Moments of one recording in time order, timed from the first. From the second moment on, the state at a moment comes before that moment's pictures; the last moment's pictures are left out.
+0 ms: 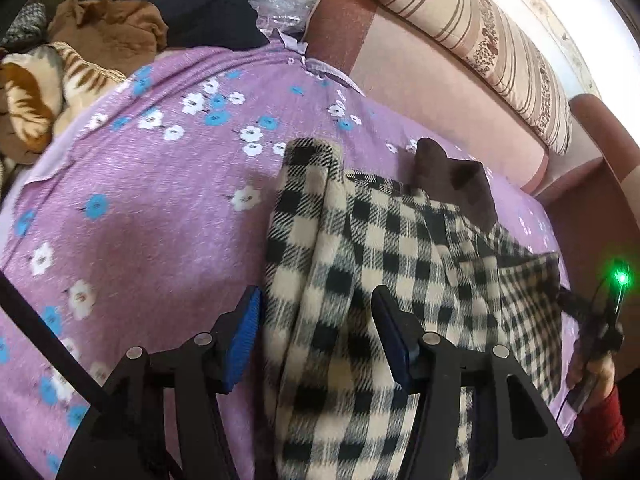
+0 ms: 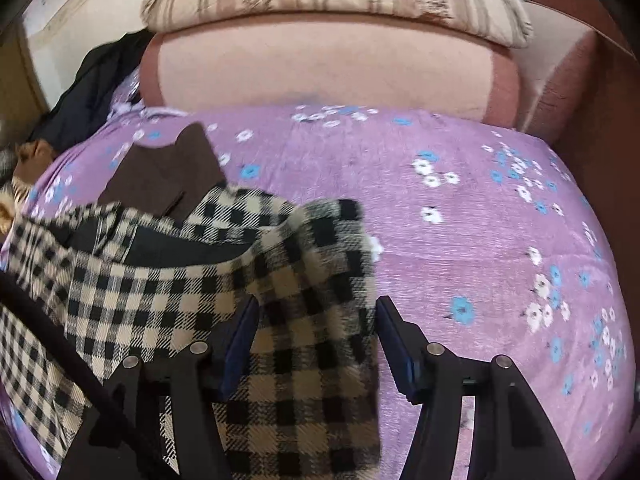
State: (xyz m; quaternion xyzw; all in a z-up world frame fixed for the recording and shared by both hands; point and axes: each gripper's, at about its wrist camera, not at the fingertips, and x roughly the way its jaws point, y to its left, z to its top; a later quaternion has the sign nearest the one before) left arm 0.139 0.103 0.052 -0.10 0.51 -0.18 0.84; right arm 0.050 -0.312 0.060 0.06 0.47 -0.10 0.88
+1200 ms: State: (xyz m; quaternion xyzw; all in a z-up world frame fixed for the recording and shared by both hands) left arm 0.077 0.125 0.063 -0.05 0.52 -0.17 0.84; right arm -0.073 -0.307 0.074 0.15 0.43 -0.06 0.89
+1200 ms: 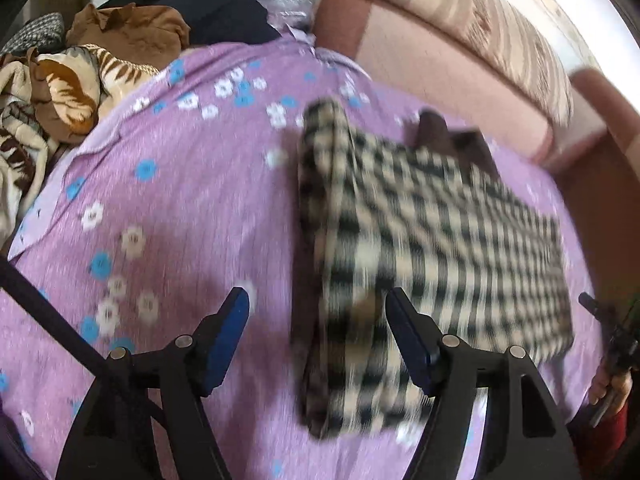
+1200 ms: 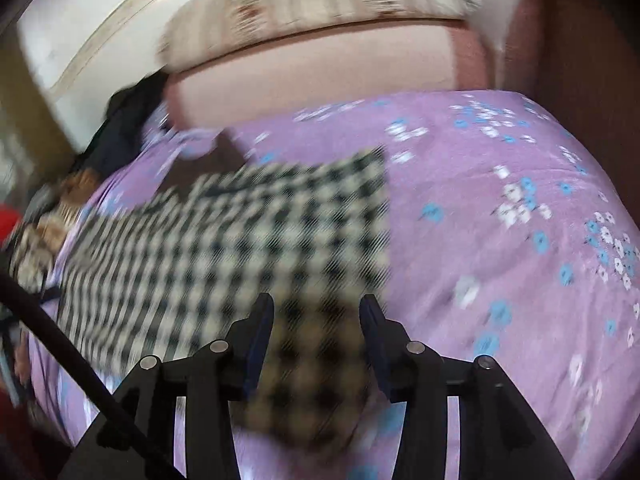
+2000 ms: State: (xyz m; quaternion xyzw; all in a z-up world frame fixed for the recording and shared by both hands) left arm 0.029 0.139 0.039 -0.04 0.57 -0.19 0.80; right arm -0.140 -0.317 0.019 0.19 0.48 -0.08 0.85
